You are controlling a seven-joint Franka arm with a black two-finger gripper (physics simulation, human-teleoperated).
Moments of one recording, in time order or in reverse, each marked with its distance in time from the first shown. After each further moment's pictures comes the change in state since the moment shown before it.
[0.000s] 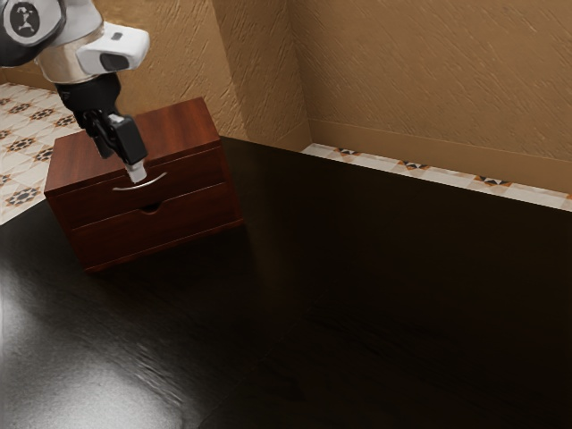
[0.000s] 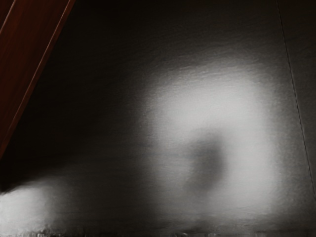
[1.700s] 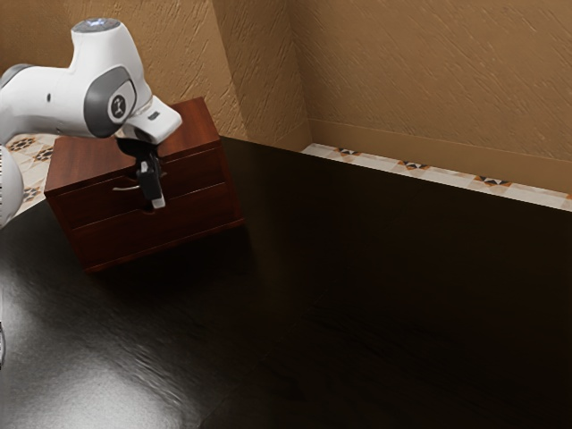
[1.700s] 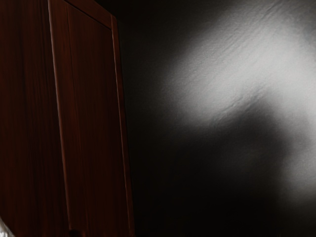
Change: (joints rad) arm 0.152 0.399 0.037 0.117 -0.009 0.364 0.647
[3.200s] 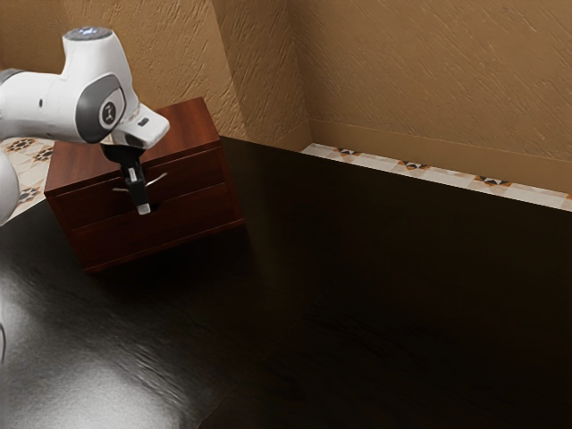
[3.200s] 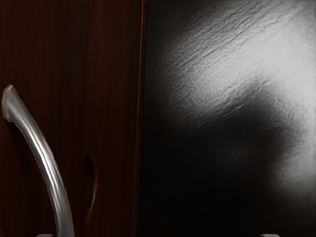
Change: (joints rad) arm 0.011 0.005 0.036 -0.020 0.022 -0.011 -0.086
